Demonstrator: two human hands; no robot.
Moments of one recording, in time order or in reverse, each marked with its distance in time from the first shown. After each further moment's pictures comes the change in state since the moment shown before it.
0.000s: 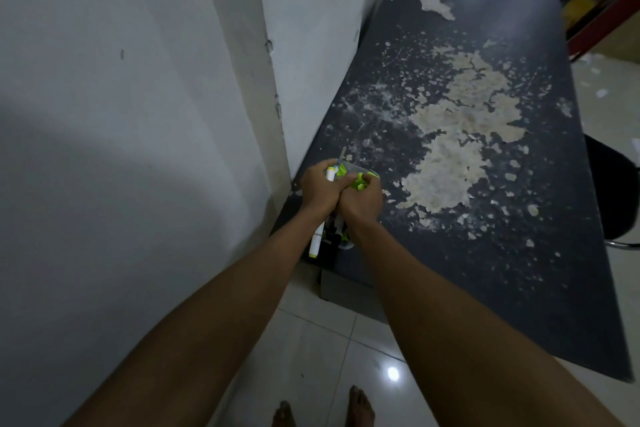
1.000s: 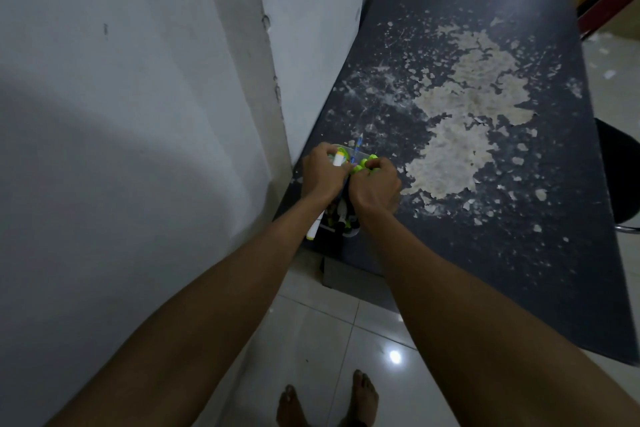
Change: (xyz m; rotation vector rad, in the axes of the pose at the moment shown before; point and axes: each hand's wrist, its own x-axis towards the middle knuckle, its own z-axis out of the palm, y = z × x) left_hand 0.007 -0.007 0.002 0.159 0.031 0.049; right_hand 0.005 0.000 -0.016 -0.263 0.128 -0.092
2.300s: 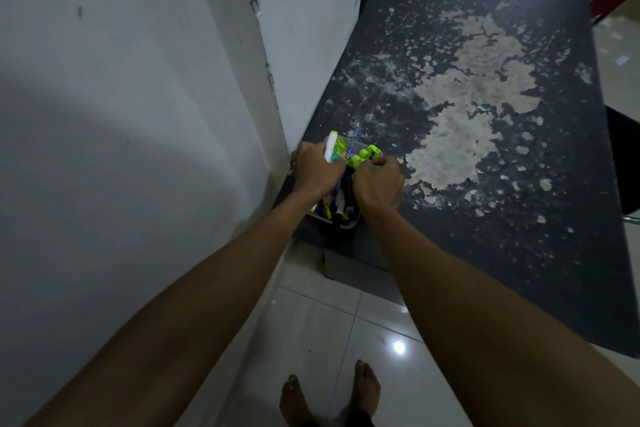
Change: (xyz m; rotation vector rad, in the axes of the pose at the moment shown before) left_hand 0.005 -0.017 0.000 0.214 -0.032 0.077; right_hand 0.012 0.019 -0.001 -0.004 -0.022 0.005
